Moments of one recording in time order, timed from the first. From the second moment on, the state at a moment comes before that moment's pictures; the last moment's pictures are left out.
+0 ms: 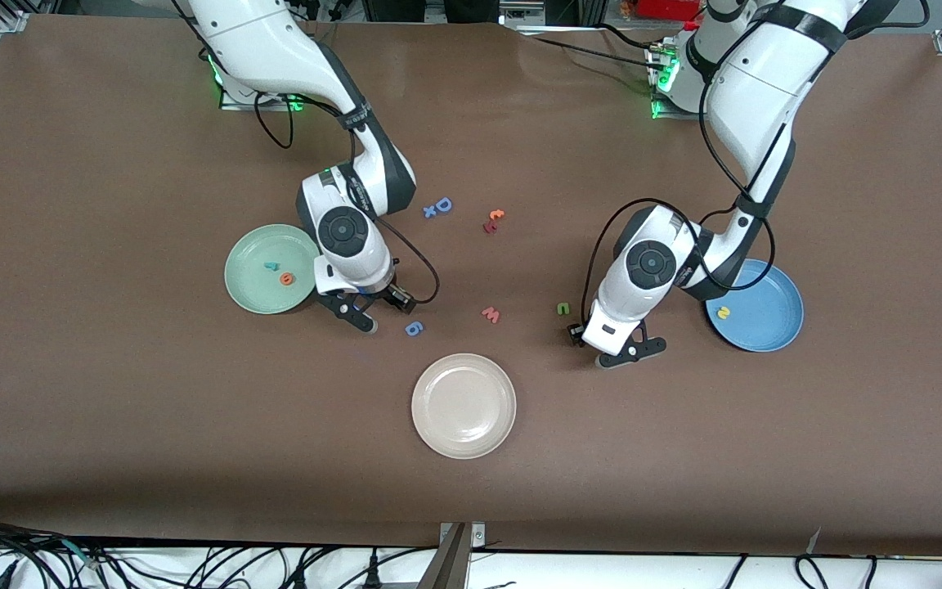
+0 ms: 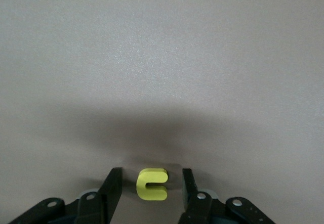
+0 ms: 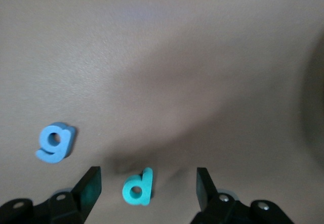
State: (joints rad) left arm -0.22 0.71 -0.21 -1.76 0.20 2.51 -0.84; right arm 0.74 0.68 -0.18 -1.75 0.18 2.39 1.03
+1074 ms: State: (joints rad) left arm -0.22 0.71 -0.20 -1.75 0.24 2.51 -0.84; right arm 0.75 0.69 -0.16 -1.74 0.18 2.39 1.03
